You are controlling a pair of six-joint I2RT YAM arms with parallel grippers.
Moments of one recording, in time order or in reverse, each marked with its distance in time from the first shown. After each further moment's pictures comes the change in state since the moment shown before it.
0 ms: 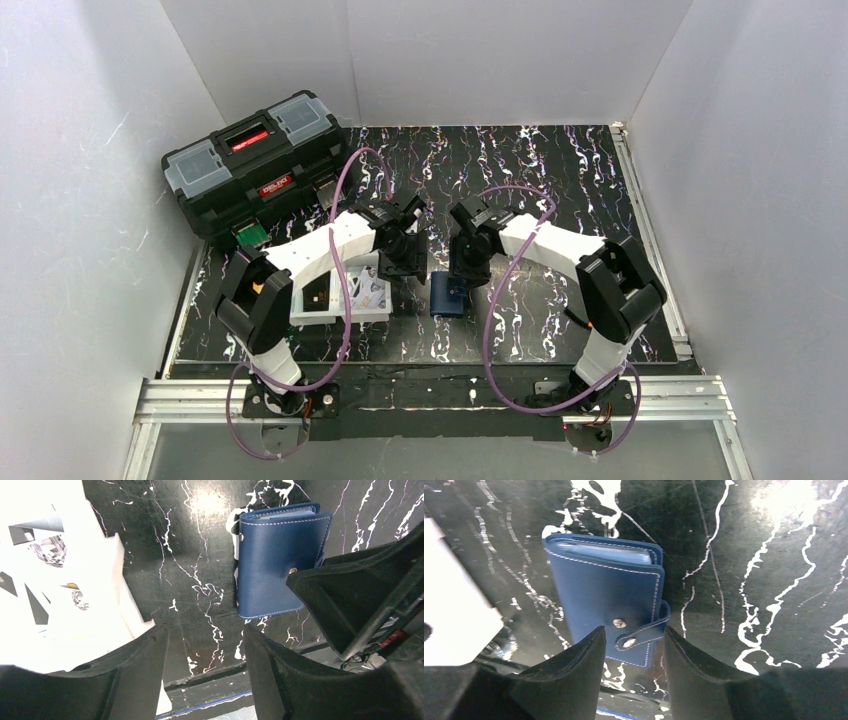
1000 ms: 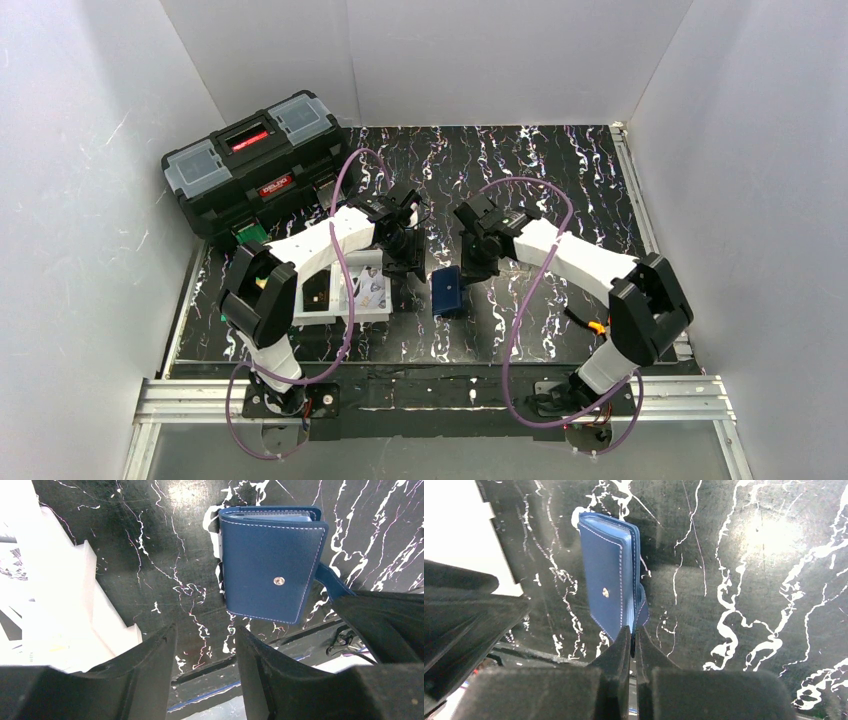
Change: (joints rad) left arm 0.030 0.036 0.023 0.011 0.116 0.028; right arm 0.034 -0.173 -0.003 -0.080 0.115 -0.008
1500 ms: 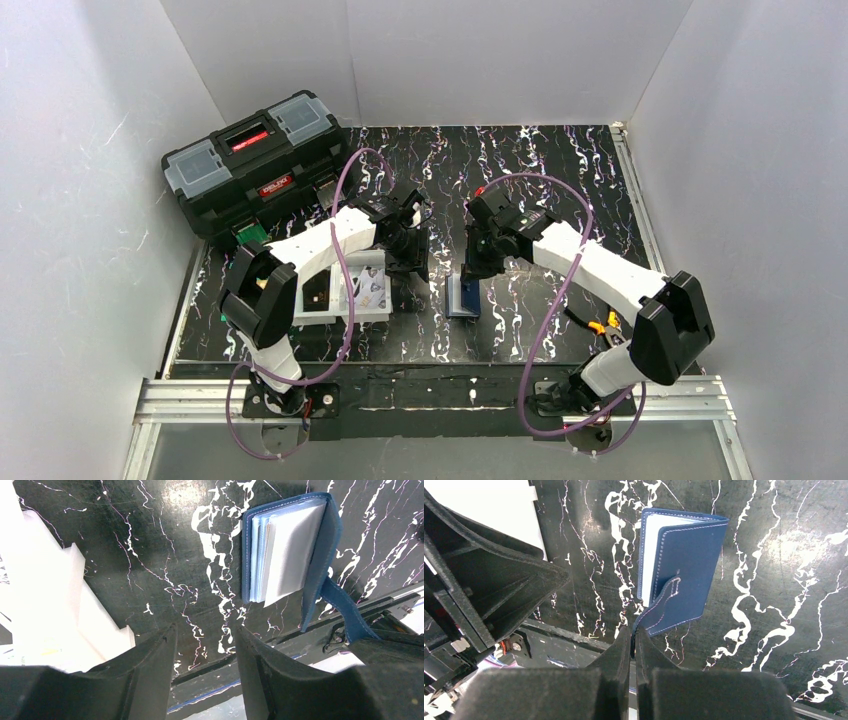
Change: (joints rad) left arm -0.011 0.000 0.006 0.012 0.009 -0.002; right arm -0.010 -0.124 0.003 -0.029 -0.077 0.003
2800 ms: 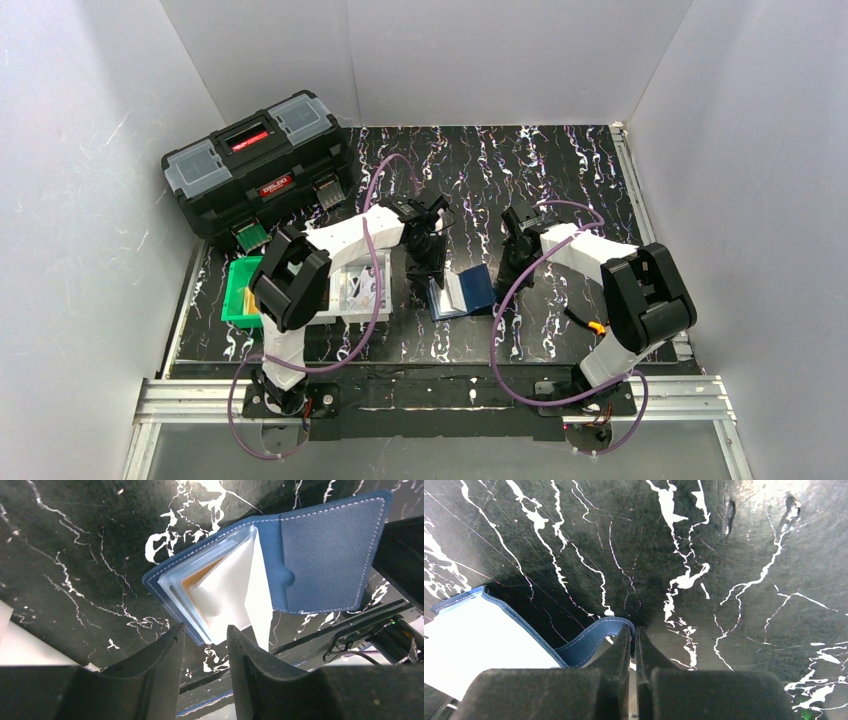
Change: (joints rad) left arm -0.073 0.181 0.116 0.006 0.024 -0.013; right arm -0.289 0.162 -0.256 0.167 -0.011 -0.045
